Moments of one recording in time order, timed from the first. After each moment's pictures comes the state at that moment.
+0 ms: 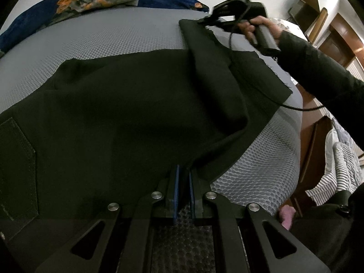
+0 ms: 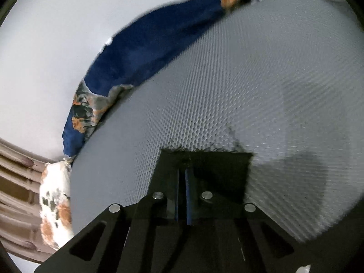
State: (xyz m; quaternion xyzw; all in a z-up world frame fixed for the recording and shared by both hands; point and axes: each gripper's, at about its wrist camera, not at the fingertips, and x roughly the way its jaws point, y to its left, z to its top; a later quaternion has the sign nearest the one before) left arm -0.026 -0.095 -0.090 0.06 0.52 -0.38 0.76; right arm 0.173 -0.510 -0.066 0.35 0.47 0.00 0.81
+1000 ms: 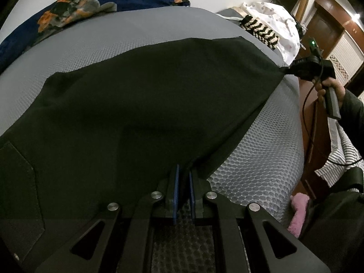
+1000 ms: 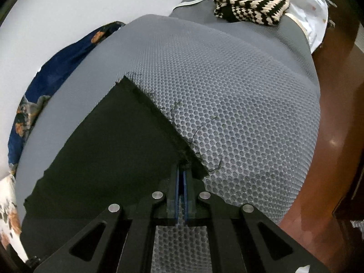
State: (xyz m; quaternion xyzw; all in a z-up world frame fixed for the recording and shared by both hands) left arm -0.036 -0.122 -0.096 0.12 0.50 -0.41 0.75; right arm -0.092 -0.609 -0.035 0.30 0.49 -0.26 0.78
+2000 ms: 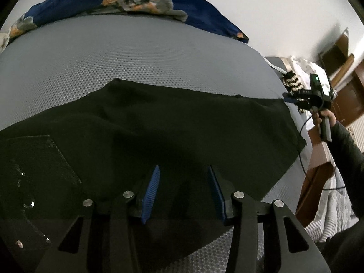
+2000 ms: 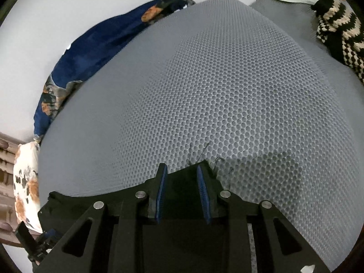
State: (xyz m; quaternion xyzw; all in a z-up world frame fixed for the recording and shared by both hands) left arm 0.031 -0.078 -0.073 -0.05 0.53 -0.29 0.79; right arm 0.073 -0.653 -0.062 0.28 0.56 -0.06 0.78
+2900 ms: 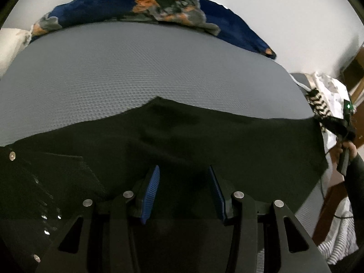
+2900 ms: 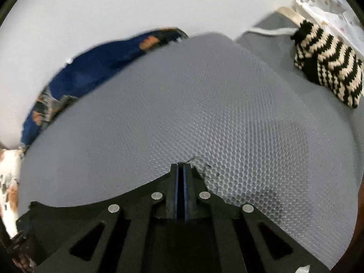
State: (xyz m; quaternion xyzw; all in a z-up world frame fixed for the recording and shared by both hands) left arm 0.062 -0.062 -0.081 -0.04 0.51 -0.21 0.83; right arm 0.051 -0.625 -0.060 0.22 0.45 -0.14 0.85
